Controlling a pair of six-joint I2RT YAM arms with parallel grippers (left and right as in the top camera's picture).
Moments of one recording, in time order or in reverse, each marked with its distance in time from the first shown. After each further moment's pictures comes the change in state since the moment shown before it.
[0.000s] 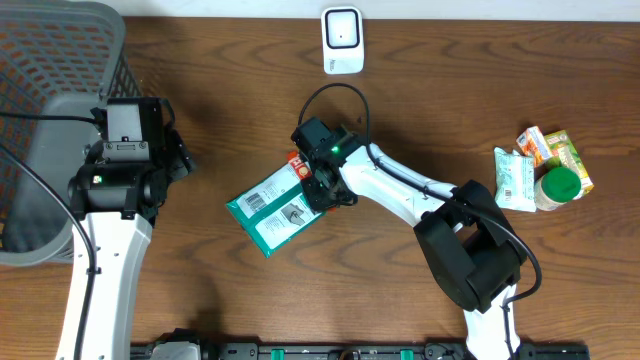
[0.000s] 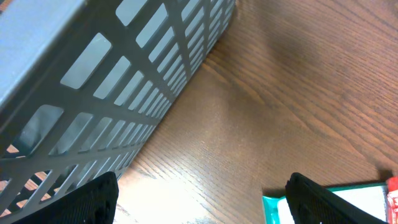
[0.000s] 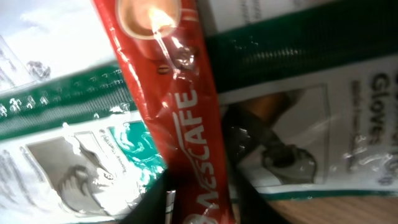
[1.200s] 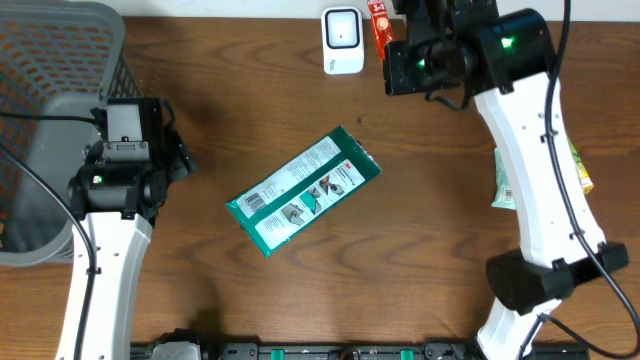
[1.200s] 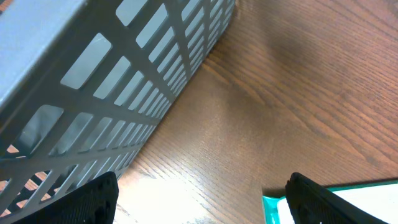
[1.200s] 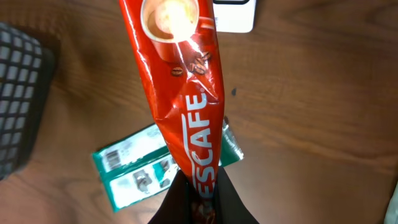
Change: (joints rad) left arm 0.000 0.000 0.000 0.000 0.000 0.000; right arm -0.344 -0.142 0.871 -0.603 -0.033 -0.109
